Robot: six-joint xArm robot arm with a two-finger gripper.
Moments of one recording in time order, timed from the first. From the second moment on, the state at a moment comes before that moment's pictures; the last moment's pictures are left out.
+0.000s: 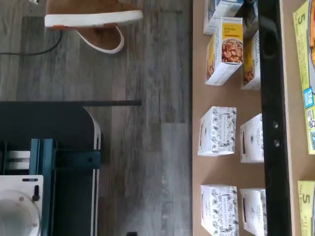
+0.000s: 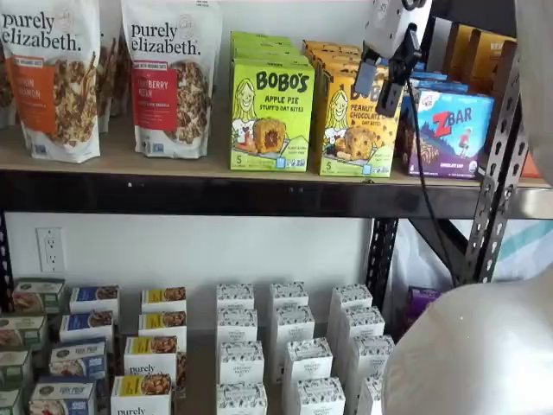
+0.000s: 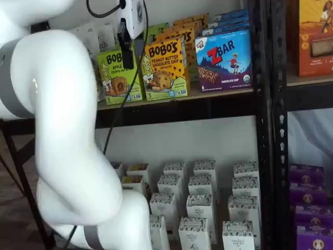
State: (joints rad) arm -0.01 -0.48 -1.37 0.19 1.81 -1.53
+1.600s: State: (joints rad) arm -0.08 -0.39 -1.44 0.23 1.60 -1.59
